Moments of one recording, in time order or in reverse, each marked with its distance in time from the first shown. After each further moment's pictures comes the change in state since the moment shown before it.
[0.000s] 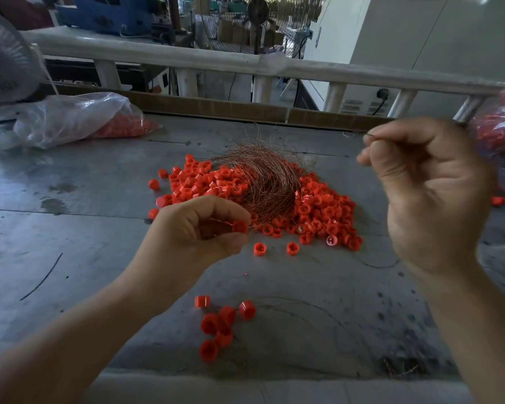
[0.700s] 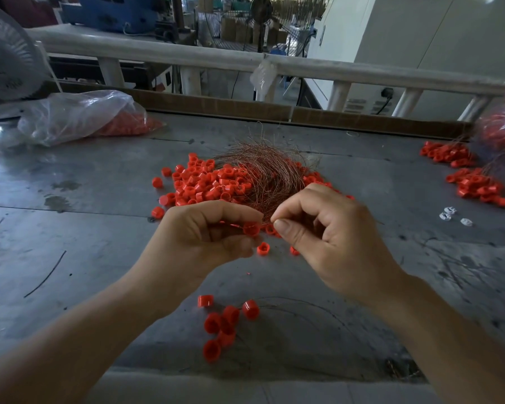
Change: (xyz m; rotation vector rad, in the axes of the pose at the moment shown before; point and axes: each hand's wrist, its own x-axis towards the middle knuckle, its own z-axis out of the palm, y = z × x) left_hand -0.003 0.004 0.002 -0.101 -0.040 -0.040; right_hand -0.029 -0.010 0.034 -0.138 -0.522 0.240
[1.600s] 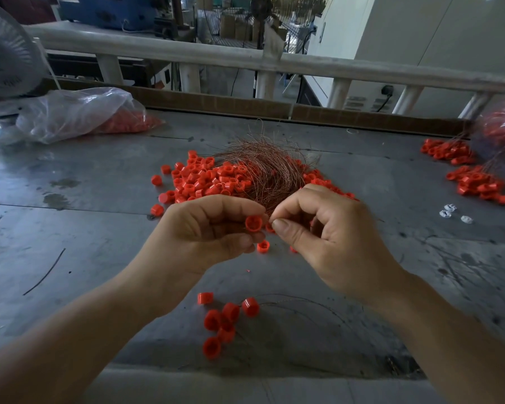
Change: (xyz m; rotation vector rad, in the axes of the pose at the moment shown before) left_hand -0.001 0.000 -0.001 -0.129 -0.035 -0.026; right_hand 0.000 -0.004 0.001 0.031 -0.022 0.035
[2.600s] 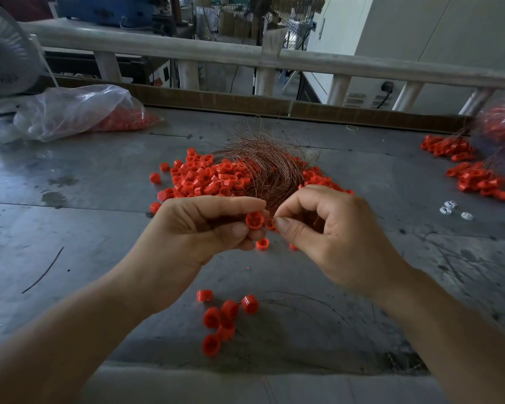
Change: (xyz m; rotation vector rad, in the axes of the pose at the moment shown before) left_hand -0.001 0.002 -0.002 -0.102 -0.031 0.009; right_hand 0.000 -0.001 -0.004 0.019 -0.050 0.101
